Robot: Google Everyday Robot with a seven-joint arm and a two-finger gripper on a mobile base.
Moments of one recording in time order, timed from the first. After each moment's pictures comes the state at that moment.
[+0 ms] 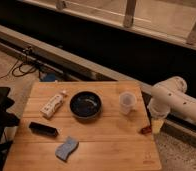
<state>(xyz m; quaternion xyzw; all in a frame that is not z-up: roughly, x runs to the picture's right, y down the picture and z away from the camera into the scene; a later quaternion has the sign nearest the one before) 0.309 0.170 0.756 -0.32 0.04 0.02 0.95</state>
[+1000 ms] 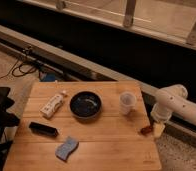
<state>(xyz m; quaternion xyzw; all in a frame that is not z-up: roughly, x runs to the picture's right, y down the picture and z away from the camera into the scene) 0.339 0.211 0.806 -0.35 0.03 0.08 0.93</state>
